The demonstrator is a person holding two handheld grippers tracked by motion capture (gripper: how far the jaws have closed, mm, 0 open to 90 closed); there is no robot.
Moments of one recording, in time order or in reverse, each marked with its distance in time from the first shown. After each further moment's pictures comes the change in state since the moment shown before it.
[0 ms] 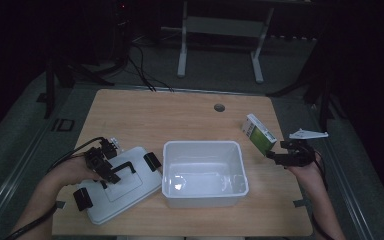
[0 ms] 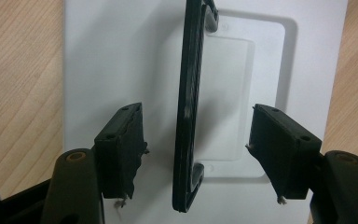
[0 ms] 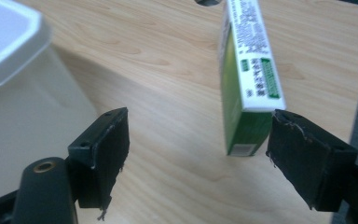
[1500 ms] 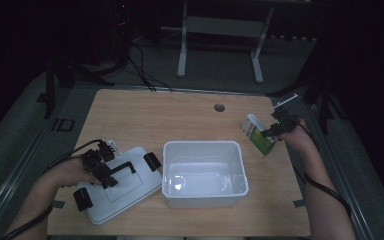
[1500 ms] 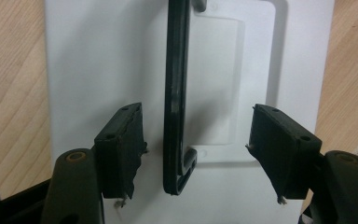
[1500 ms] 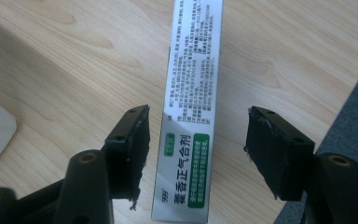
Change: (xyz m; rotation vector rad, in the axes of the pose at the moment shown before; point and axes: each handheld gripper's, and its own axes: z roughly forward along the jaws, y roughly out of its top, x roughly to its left) left arm -0.001 -0.008 0.000 0.017 -0.036 0.024; right arm -0.045 0.083 0.071 0.392 -0.020 -0.078
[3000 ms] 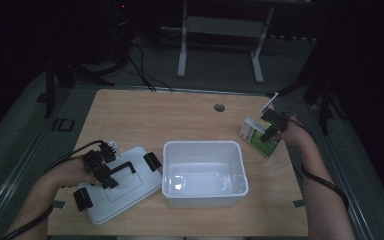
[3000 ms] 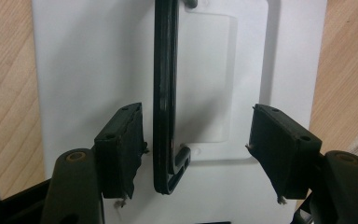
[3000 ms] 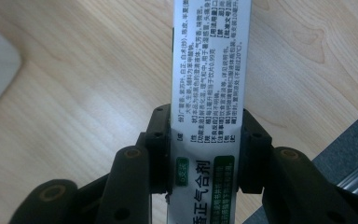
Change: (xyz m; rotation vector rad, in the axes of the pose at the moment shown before) left arm -0.004 0.003 0.001 0.016 -0.004 0.015; right arm 0.016 0.022 0.012 0.289 0.035 -0.149
